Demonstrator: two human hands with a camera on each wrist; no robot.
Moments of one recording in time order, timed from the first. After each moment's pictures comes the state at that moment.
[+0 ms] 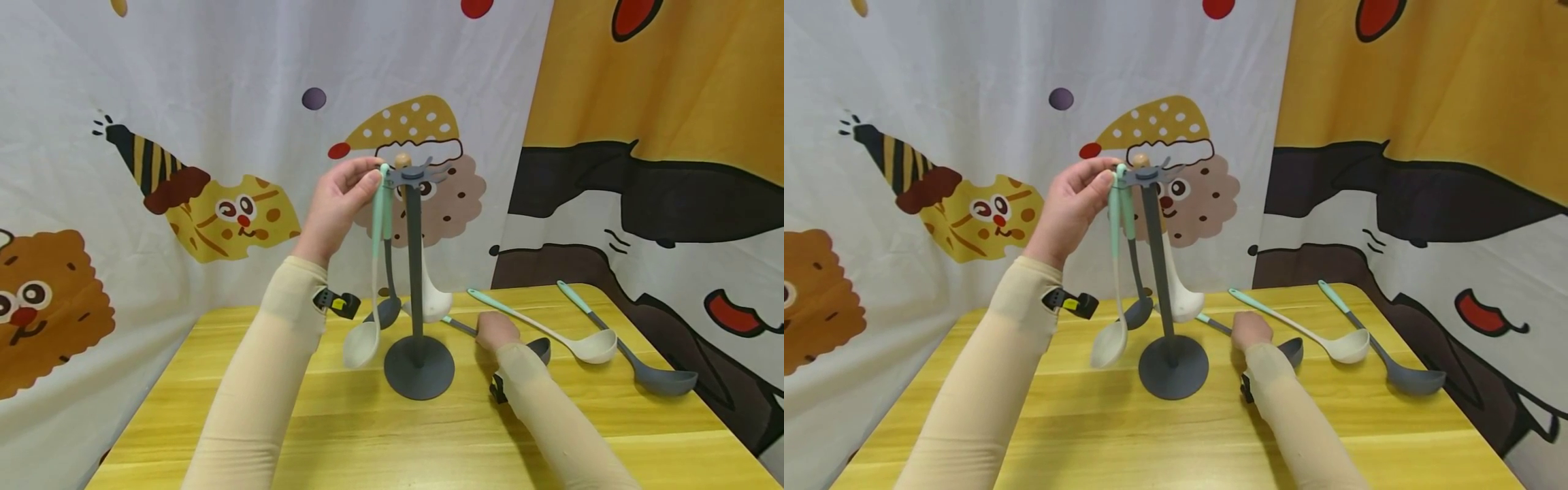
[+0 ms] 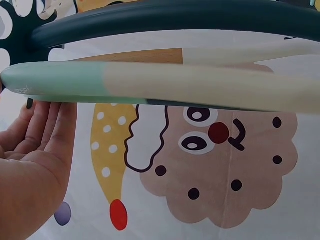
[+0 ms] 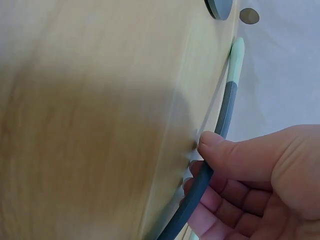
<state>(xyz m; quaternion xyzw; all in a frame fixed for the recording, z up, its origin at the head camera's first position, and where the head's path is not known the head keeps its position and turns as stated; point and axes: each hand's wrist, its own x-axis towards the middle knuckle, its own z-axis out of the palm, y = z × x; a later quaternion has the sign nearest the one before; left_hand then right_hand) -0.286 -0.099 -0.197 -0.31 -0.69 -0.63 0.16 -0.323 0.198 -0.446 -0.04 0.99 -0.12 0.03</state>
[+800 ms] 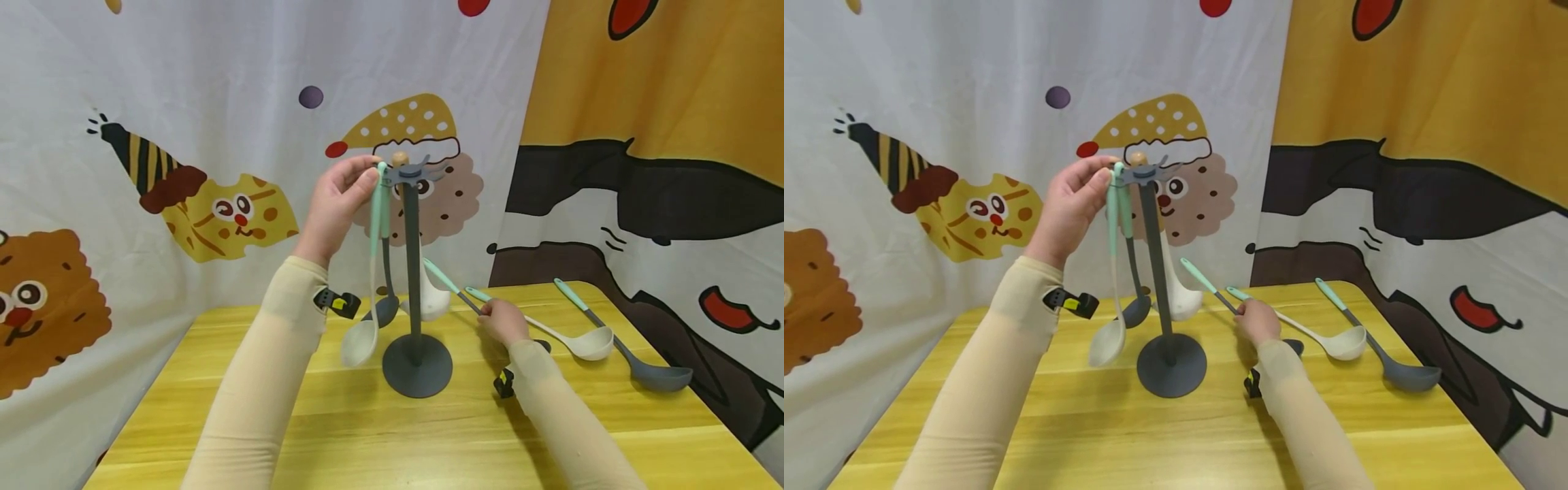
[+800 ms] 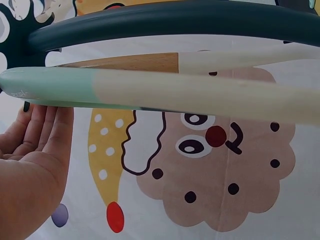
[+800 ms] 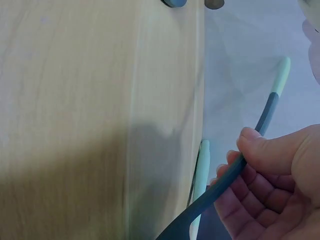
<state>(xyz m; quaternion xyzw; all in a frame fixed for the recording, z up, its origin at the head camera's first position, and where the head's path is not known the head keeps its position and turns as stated) -0.287 -0.096 -0.200 -0.30 -0.69 -0.64 0.17 -0.319 0.214 -0.435 -0.02 0.97 -0.25 -0.06</state>
